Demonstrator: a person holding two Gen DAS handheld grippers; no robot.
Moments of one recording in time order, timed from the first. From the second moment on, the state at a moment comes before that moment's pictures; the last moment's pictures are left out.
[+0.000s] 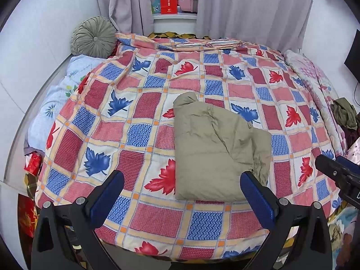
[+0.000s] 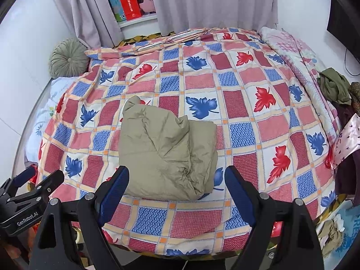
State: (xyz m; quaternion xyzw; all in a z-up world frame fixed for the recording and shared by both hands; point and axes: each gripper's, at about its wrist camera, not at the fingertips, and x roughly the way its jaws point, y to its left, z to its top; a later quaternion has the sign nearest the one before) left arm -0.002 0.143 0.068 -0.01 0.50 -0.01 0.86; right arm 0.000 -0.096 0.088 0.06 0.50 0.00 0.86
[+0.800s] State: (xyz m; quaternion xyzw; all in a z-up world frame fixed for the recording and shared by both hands) left arm -0.002 0.143 0.068 -0.02 0.51 -0.01 0.86; right arm -0.002 -0.094 0.088 0.07 0.50 0.00 0.86
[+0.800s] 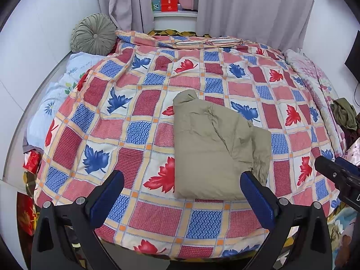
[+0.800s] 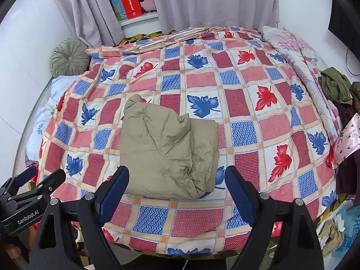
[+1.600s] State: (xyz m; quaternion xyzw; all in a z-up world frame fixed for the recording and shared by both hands) left arm 0.000 0.144 0.069 -0.02 0.51 -0.01 0.86; right arm -0.002 -0.096 0.089 0.07 0.50 0.00 0.86
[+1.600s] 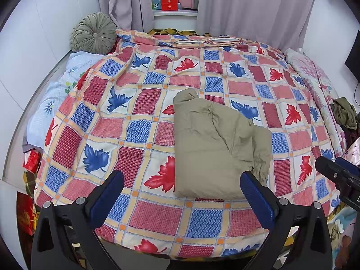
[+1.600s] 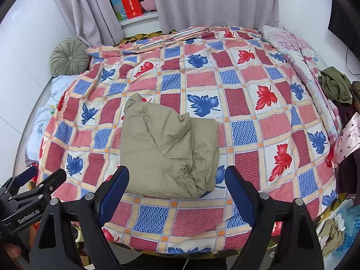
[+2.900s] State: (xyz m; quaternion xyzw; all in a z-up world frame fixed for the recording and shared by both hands) left arm 0.001 0.146 0.068 -0.02 0.51 -0.01 0.86; right arm -0.004 -0.094 0.089 0.07 0.50 0.00 0.86
